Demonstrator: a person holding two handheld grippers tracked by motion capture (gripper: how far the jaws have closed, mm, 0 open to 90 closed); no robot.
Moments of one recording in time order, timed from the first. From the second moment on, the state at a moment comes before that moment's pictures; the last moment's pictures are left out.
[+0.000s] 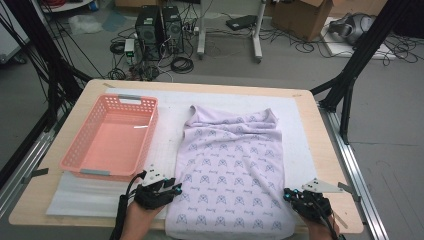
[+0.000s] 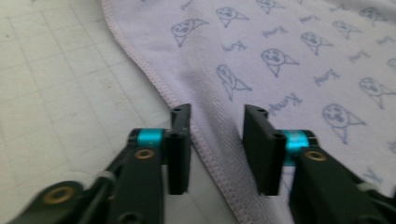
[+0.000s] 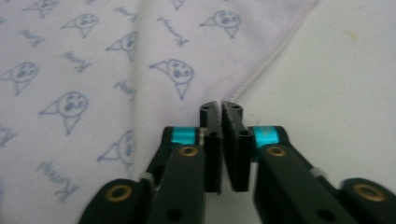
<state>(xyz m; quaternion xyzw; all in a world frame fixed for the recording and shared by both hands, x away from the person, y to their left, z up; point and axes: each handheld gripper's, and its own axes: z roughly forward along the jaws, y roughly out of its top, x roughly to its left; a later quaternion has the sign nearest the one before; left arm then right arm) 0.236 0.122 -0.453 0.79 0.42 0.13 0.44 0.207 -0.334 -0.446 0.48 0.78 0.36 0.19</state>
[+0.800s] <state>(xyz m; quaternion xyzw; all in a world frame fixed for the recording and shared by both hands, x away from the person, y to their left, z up) 0.170 0.155 -0.446 0.78 0.39 0.10 0.48 0.141 -0.348 -0.430 0.45 0.79 0.39 0.16</state>
